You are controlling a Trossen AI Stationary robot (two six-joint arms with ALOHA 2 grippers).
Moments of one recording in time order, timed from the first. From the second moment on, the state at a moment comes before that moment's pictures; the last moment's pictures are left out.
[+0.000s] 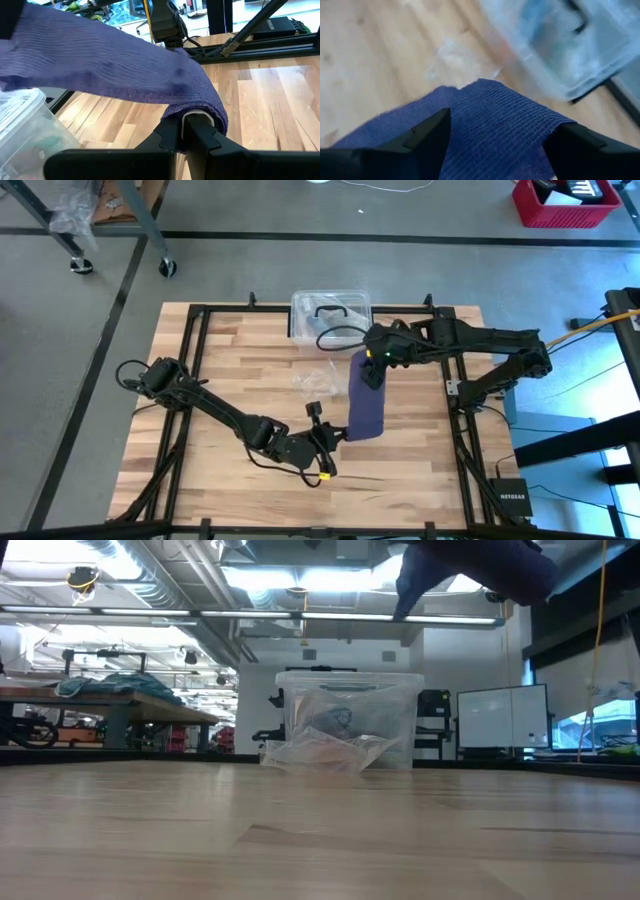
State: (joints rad) left arm -0.46 1.87 1.39 0.08 -0.79 -0.05; right arm 0.01 1.44 1.60 -1.18 0.32 0.48
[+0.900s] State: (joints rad) left arm -0.46 1.87 1.39 0.10 -0.61 0.01; right arm 0.01 1.44 1.50 -1.18 0.42 0.06
